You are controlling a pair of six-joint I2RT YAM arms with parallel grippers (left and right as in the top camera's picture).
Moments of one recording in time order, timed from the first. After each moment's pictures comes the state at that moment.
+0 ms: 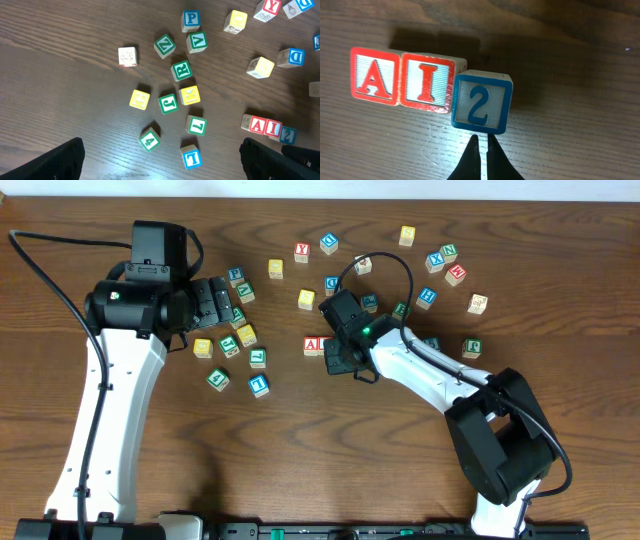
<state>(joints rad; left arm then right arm) -0.08 1.49 1.50 -1.09 -0.09 -0.30 0.63 1.96 1.30 -0.58 0.02 0.48</state>
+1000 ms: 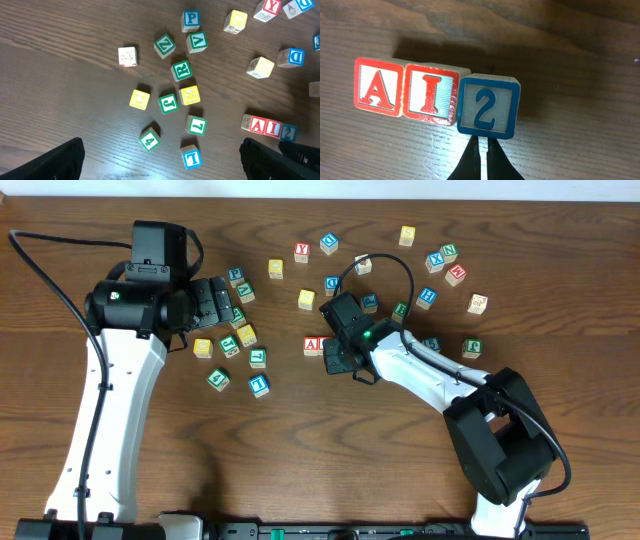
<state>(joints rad) -0.08 1.49 1.50 -1.09 -0.09 -0.30 0.63 1.96 1.27 -0.51 0.02 0.48</state>
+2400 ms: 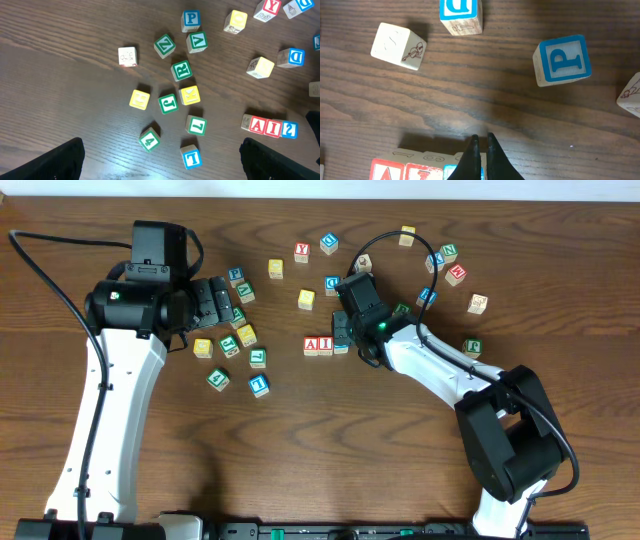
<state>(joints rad) -0.08 1.49 1.50 -1.09 -0.09 -0.30 0.55 1.95 1.27 -0.29 0.11 0.46</state>
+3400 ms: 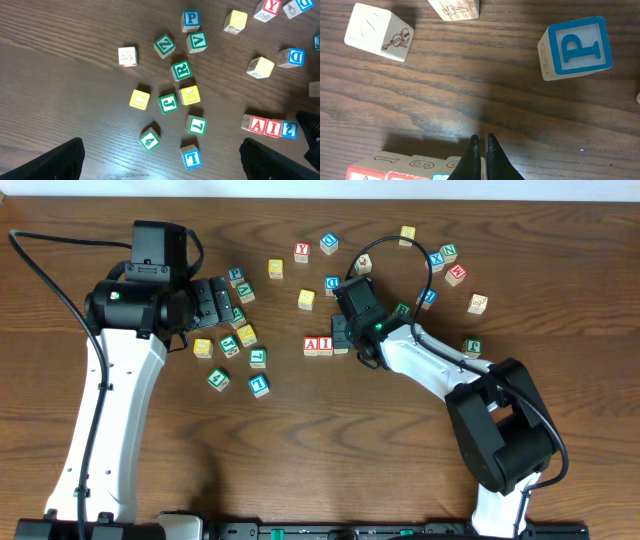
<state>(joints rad) -0.08 1.49 1.50 -1.09 -0.09 -0.30 0.55 1.99 1.27 -0.28 0.10 0.46</state>
